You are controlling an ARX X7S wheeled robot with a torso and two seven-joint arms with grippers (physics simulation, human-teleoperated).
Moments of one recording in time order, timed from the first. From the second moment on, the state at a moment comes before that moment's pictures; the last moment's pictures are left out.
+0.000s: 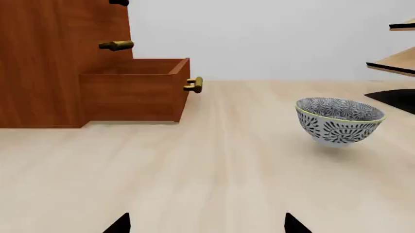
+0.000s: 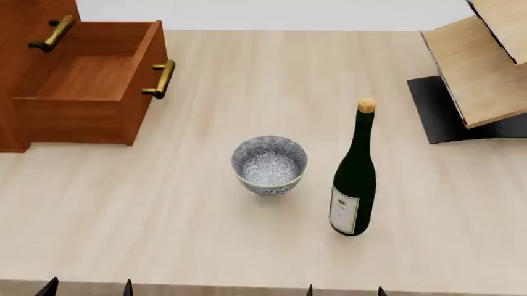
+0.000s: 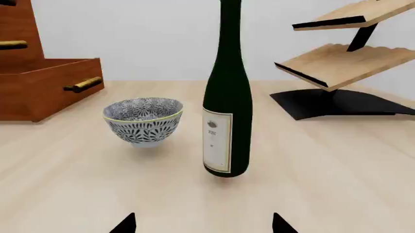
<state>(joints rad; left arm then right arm) 0.00 0.00 0.00 0.00 0.00 0.00 0.00 0.00 0.00 0.00 0.00 0.00 0.00 0.00</state>
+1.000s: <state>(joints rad) -0.02 -0.08 0.10 -0.04 -0.08 -0.01 -0.09 0.00 0.09 -0.13 0.01 0.00 -0.06 0.13</state>
